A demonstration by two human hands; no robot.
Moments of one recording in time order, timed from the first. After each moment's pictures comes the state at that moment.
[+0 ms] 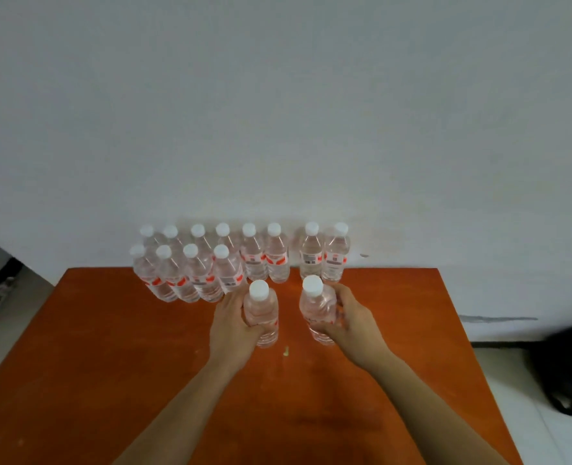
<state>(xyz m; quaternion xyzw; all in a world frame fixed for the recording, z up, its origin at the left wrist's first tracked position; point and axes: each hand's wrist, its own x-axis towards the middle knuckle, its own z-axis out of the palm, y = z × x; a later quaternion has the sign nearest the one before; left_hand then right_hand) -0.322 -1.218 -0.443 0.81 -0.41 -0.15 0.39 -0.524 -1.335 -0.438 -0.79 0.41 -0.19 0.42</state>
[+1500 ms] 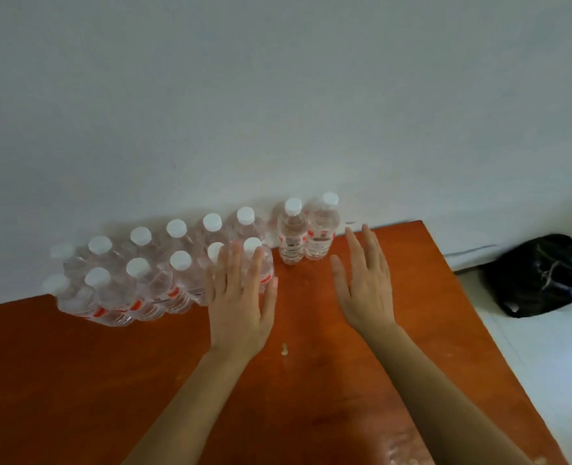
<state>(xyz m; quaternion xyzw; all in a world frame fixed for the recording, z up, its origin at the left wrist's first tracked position) -0.278 -1.301 -0.477 0.76 -0.61 0.01 0.23 -0.472 -1.386 -0.484 -0.76 0.57 -0.27 0.13</state>
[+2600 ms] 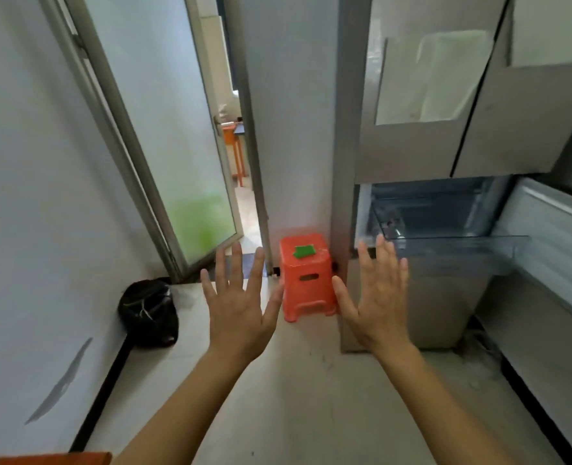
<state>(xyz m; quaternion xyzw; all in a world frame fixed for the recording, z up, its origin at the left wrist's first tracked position) -1.063 -0.922 -0.311 0.17 -0.95 -0.05 0.26 -1.185 -0.727 -0.345 -0.25 0.89 -0.29 -0.25</state>
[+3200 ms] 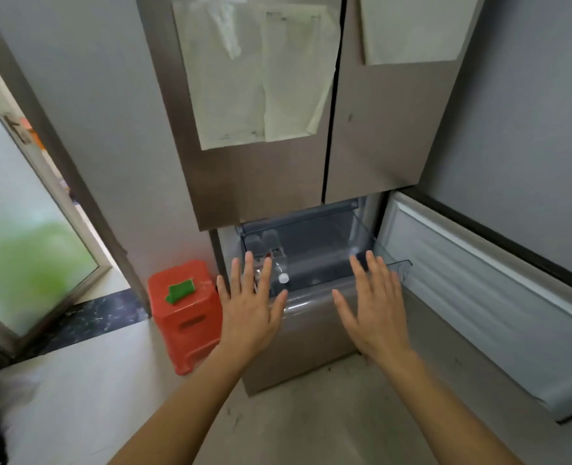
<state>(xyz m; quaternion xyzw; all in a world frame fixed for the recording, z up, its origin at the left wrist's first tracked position) -1.489 -0.770 -0.383 0.00 -0.99 -0.10 0.12 -1.497 -0.537 -0.379 -0.09 0.96 -0.17 -0.19</state>
